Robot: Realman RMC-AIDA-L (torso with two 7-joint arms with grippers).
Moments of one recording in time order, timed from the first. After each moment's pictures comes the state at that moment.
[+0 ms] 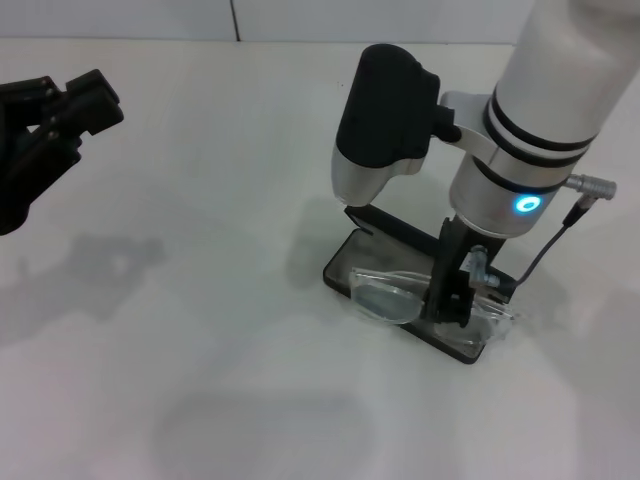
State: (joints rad) left arm -0.25 -2.03 0.79 0.86 1.33 1.95 -1.40; right arm 1.00 2.03 -1.84 -1.19 -2.36 -1.61 2.61
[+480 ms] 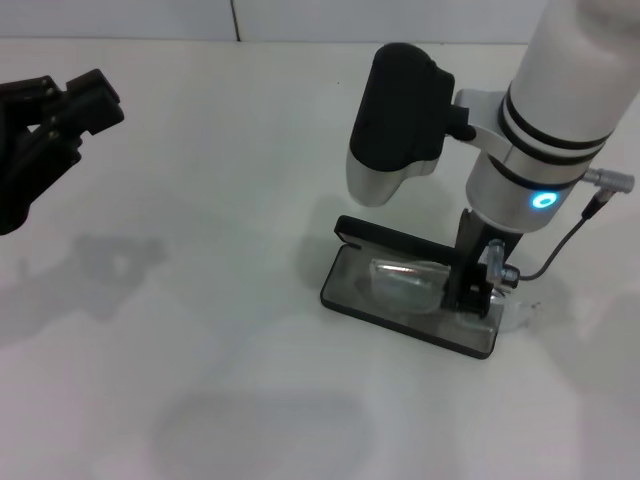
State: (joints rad) left arm -0.25 -2.03 0.79 0.86 1.33 1.95 -1.40; right arm 0.98 2.03 -1.84 -1.23 -2.43 -1.65 2.62
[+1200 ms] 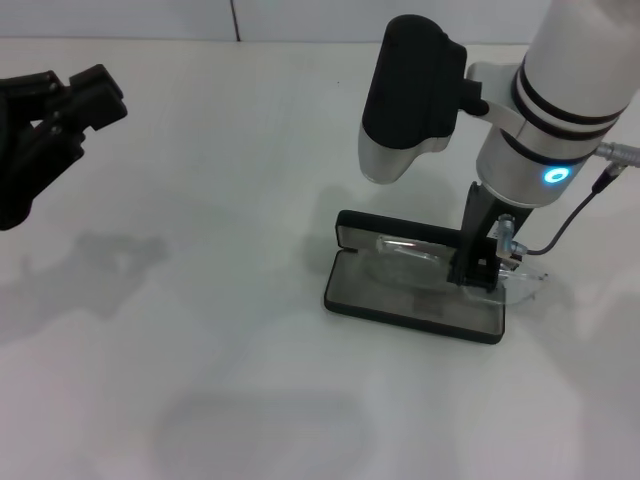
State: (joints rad) left arm -0.26 -2.03 0.79 0.86 1.33 1.95 -1.40; right arm 0.98 2.03 -1.79 -1.25 -2.49 -1.66 2.58
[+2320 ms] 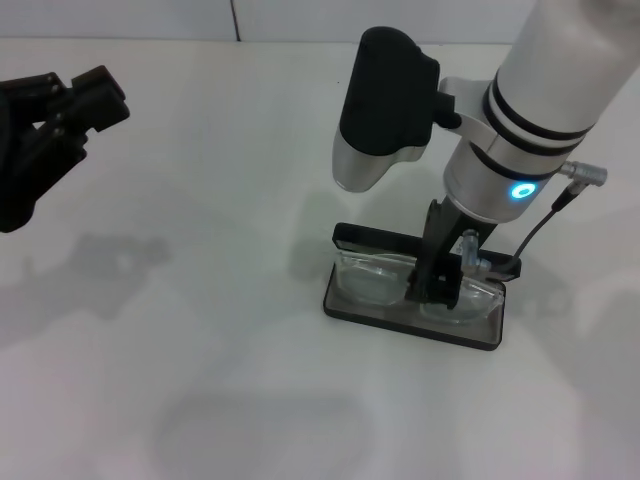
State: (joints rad) left arm -0.26 -2.03 0.79 0.86 1.33 1.95 -1.40; right arm 0.99 2.03 -1.81 -1.18 -2.37 -1.56 2.54
